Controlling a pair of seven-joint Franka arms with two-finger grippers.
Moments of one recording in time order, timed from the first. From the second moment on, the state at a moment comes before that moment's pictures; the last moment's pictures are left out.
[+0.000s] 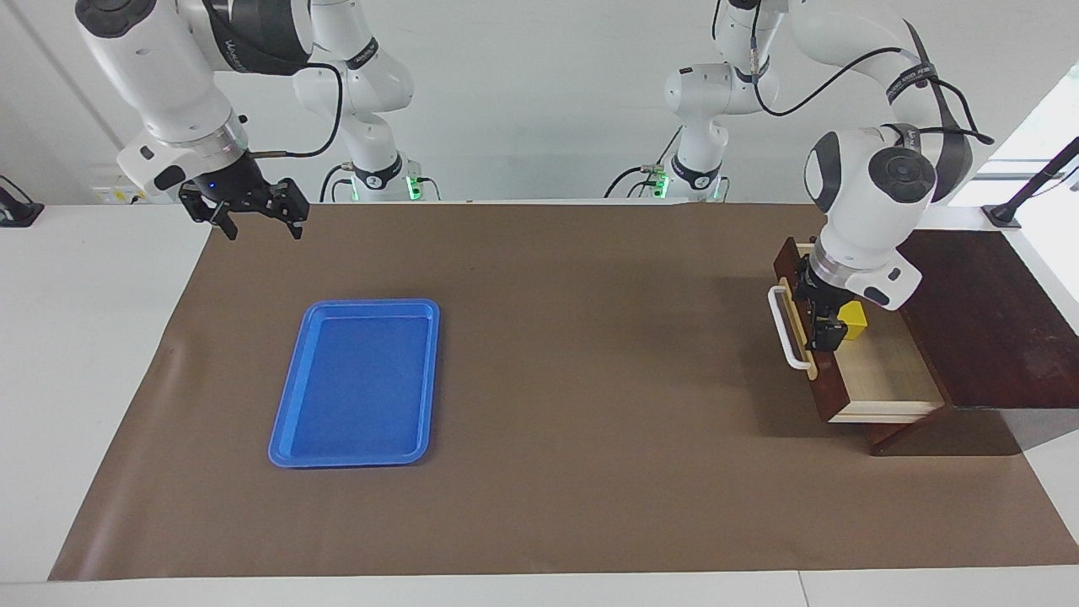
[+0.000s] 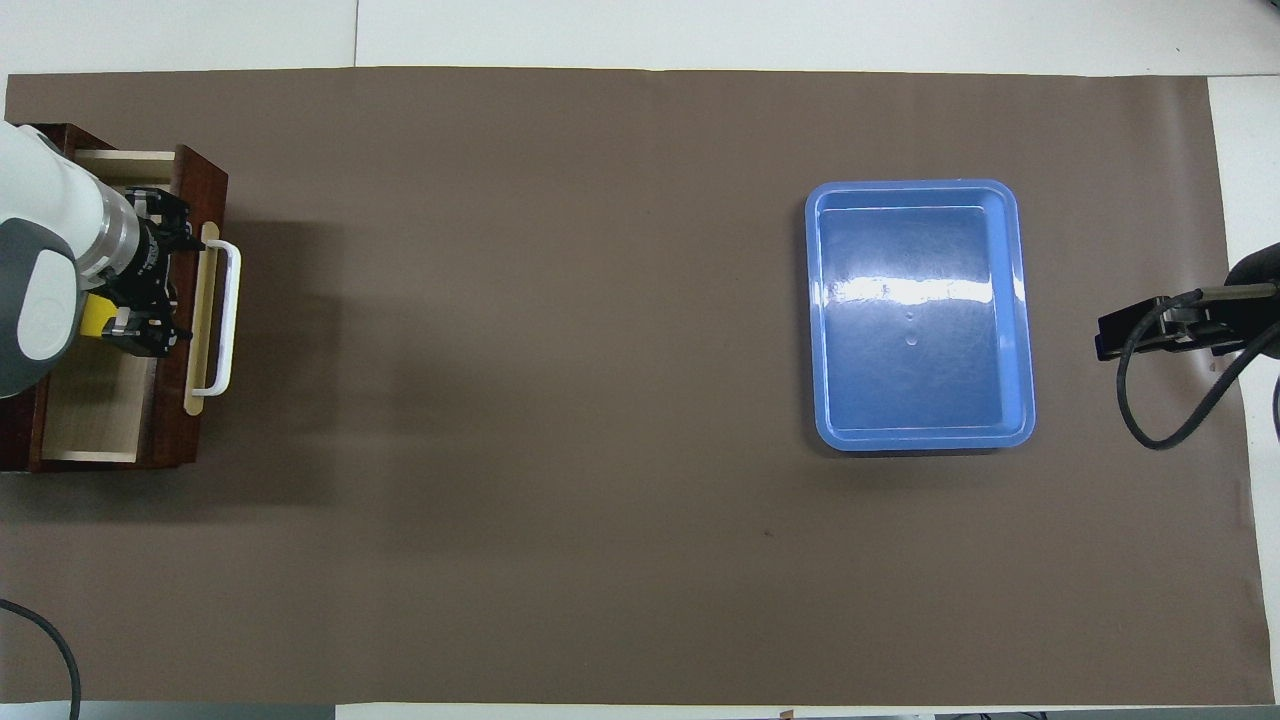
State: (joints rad) left arm 0.06 0.17 -0.09 -1.78 0.16 1.94 -1.55; right arm 0.03 -0.05 -0.05 -1.71 -0.03 1.57 -0.03
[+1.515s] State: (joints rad) left arm 0.15 0.03 -0.13 -1.66 0.03 1.66 -0.59; right arm 0.03 -0.05 -0.05 -1.71 -0.03 1.57 -0.03
